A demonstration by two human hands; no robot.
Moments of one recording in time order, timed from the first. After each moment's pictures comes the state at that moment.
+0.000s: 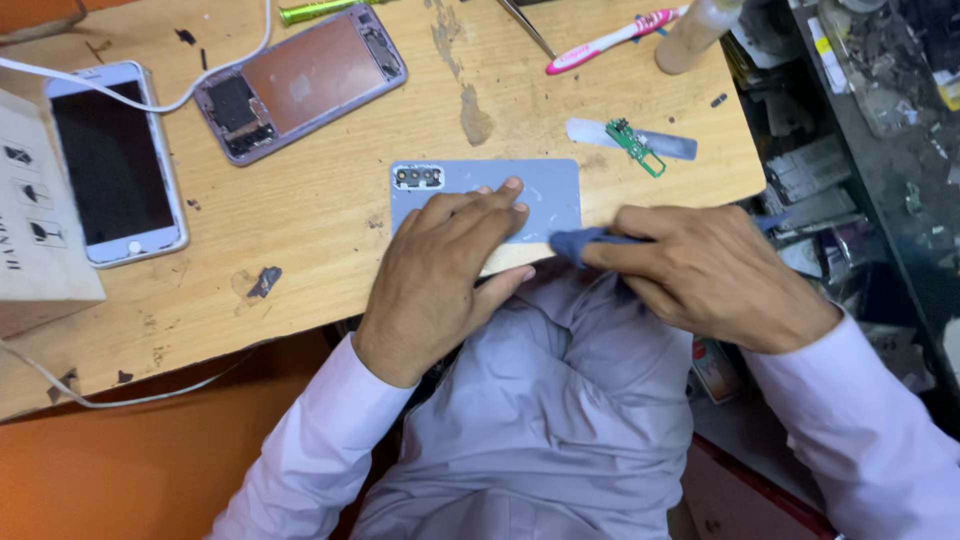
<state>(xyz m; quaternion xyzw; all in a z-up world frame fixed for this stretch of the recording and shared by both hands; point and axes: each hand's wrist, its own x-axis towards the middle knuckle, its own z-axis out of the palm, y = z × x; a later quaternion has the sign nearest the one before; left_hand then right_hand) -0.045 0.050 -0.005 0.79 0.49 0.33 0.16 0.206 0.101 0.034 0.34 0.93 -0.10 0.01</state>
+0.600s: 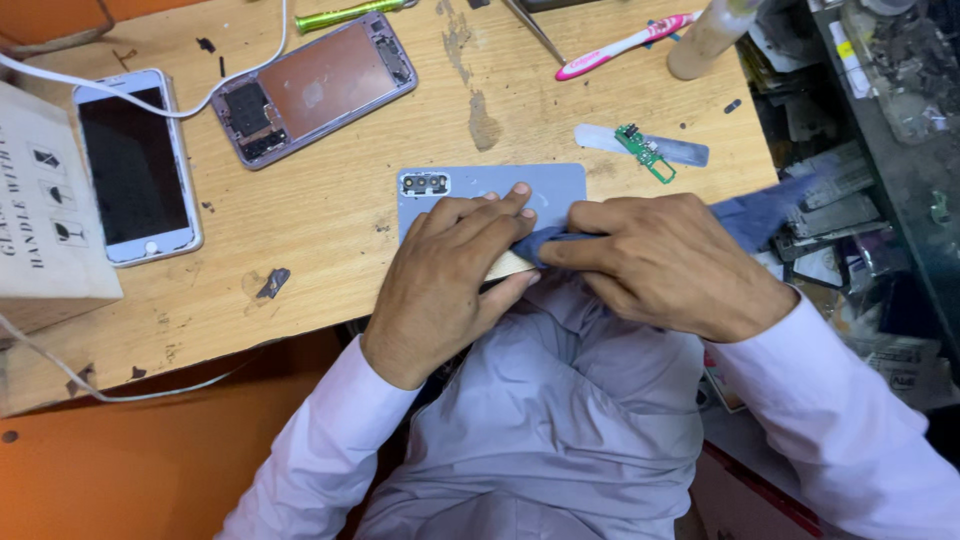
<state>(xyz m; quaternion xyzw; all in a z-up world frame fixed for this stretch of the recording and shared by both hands) -0.044 0.053 -0.008 0.80 0.48 0.32 0.16 0.192 0.118 0.030 0.28 0.95 -0.12 -0.03</state>
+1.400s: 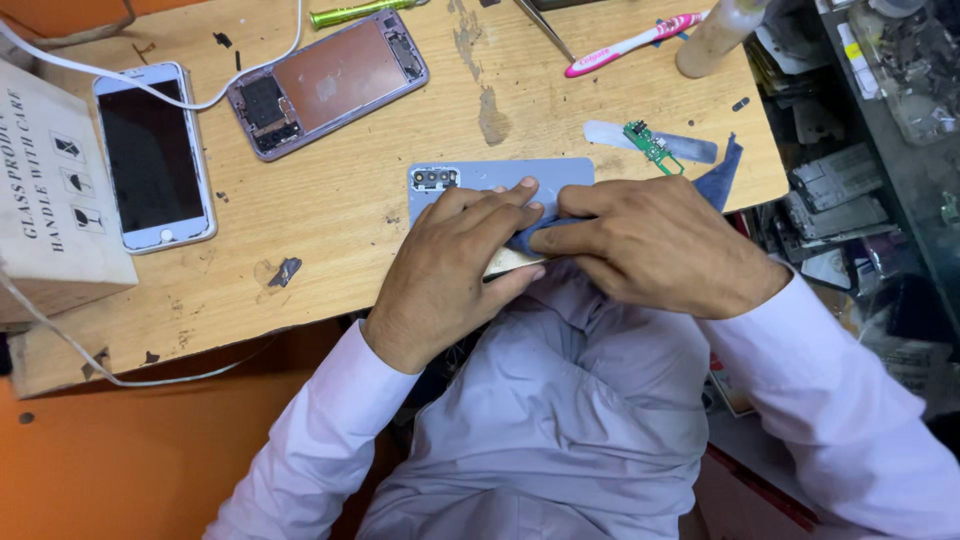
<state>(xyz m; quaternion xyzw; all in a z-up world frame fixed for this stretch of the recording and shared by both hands) -0.050 0.055 -0.006 0.80 0.48 0.32 0.17 0.174 0.122 0.032 0.25 0.96 -0.12 -0.05</state>
